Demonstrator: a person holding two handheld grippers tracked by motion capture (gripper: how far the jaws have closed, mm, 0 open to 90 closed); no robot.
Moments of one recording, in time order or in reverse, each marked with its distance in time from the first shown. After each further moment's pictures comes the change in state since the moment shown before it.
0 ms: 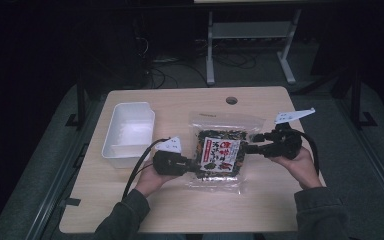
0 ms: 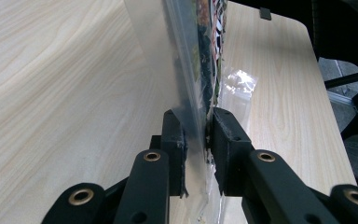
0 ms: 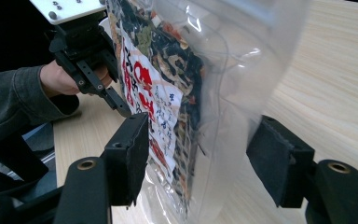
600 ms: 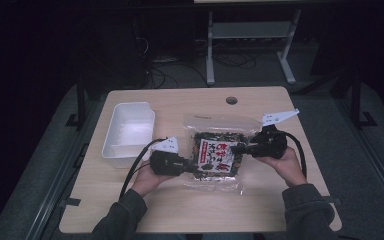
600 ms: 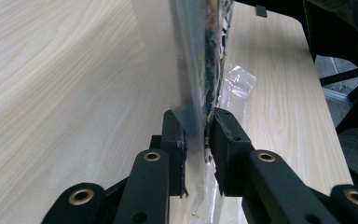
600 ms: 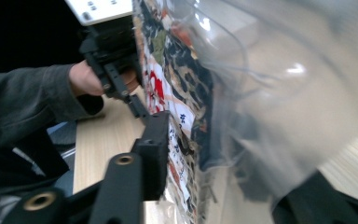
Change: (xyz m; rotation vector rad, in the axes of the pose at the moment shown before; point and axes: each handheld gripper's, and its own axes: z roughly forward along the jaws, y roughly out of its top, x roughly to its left) left arm 0.003 -0.004 -0.007 0.003 -0.016 0.008; right arm 0.007 0.006 0.030 -0.025 0.135 -0.073
